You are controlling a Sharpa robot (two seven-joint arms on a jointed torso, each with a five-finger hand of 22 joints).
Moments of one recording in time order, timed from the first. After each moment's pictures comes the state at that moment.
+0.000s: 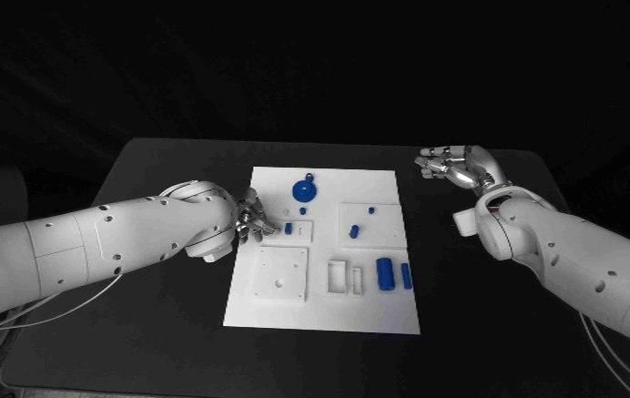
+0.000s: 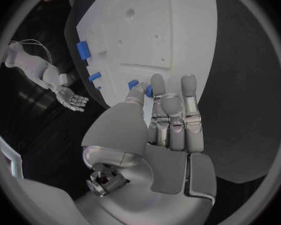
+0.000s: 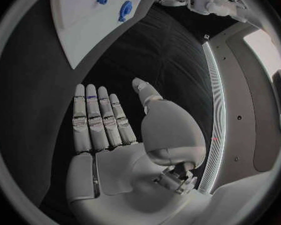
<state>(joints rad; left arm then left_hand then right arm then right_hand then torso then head) 1.32 -0.78 -0.20 1.40 -1.01 -0.14 -0.54 1.27 0.12 -0.06 0.03 0.45 0.97 0.02 0.48 0.52 1.38 -0.05 0.51 0.32 1.32 -0.11 1.25 0.54 0.02 1.28 -0.13 0.36 1.31 0.96 -0.67 0.36 1.09 -0.79 -0.39 0.26 1.14 -0.02 0.12 -0.14 0.46 0.93 0.16 0.06 0.06 1.10 0.14 0.06 0.06 1.09 0.15 0.07 0.06 0.11 1.00 0.16 0.07 0.07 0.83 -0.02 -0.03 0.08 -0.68</state>
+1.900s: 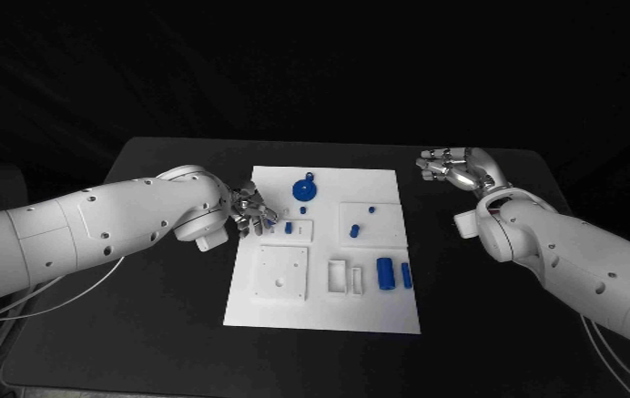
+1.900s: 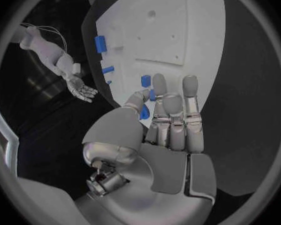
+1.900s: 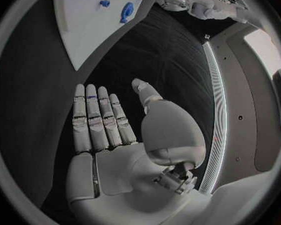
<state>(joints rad) 1.35 -0.81 -0.17 1.37 -0.87 -0.02 -0.46 1.07 0.20 0.07 -0.15 0.67 0.95 0.04 0.48 0.53 1.37 -0.04 0.51 0.32 1.30 -0.10 1.25 0.53 0.02 1.24 -0.12 0.40 1.31 0.95 -0.67 0.36 1.08 -0.79 -0.38 0.26 1.14 -0.02 0.12 -0.13 0.48 0.93 0.16 0.06 0.06 1.10 0.14 0.06 0.06 1.09 0.15 0.07 0.06 0.11 1.00 0.16 0.07 0.07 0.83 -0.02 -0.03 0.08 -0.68</state>
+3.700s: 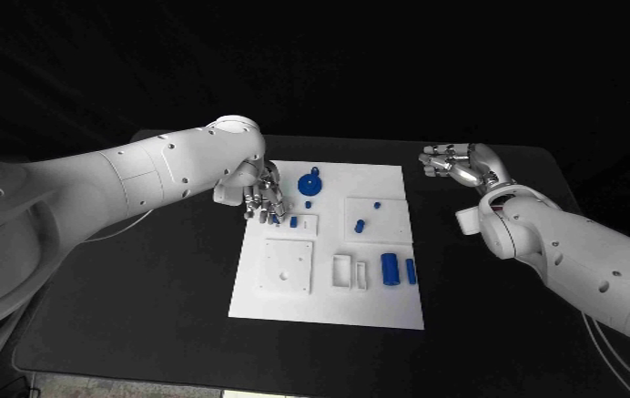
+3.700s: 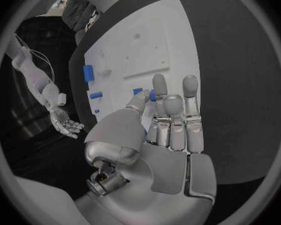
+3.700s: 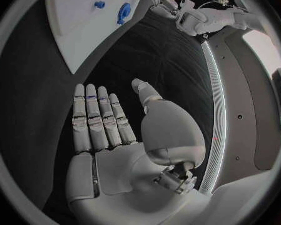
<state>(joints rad) 1.44 -0.51 -0.19 1.00 -0.96 0.56 -0.57 1.09 0.23 0.04 -0.19 0.53 0.95 0.04 0.41 0.67 1.35 -0.04 0.54 0.33 1.28 -0.09 1.29 0.54 0.02 1.22 -0.11 0.42 1.31 0.95 -0.65 0.36 1.08 -0.79 -0.38 0.26 1.14 -0.02 0.12 -0.13 0.49 0.93 0.16 0.06 0.06 1.10 0.14 0.06 0.06 1.09 0.15 0.07 0.06 0.11 1.00 0.16 0.07 0.07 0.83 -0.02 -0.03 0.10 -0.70</state>
